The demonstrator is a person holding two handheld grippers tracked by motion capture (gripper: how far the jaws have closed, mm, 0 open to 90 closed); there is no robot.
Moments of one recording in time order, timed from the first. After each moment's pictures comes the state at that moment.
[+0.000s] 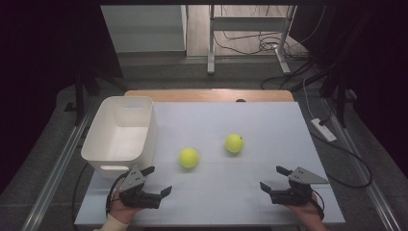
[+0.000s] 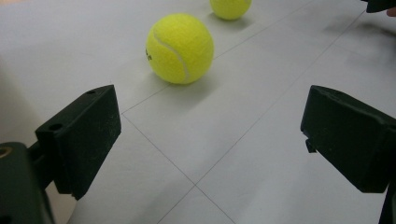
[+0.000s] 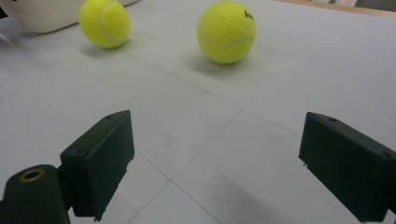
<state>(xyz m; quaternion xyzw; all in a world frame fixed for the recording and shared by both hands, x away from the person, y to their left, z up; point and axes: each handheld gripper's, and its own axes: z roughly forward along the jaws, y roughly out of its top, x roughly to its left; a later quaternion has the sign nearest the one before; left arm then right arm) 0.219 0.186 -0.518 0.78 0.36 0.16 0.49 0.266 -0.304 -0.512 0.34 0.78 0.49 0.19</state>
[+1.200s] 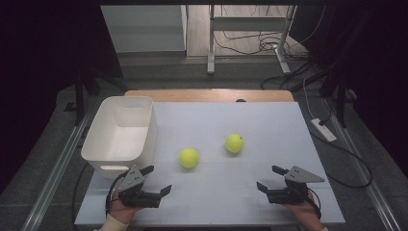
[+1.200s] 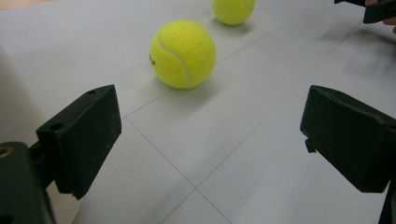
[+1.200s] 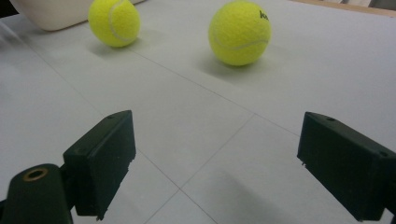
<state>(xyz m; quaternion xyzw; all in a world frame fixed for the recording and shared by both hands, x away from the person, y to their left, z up) 0.217 0.185 -0.514 0.77 0.37 0.17 0.49 0.269 -0.295 -0.514 0.32 0.79 0.49 0.18</state>
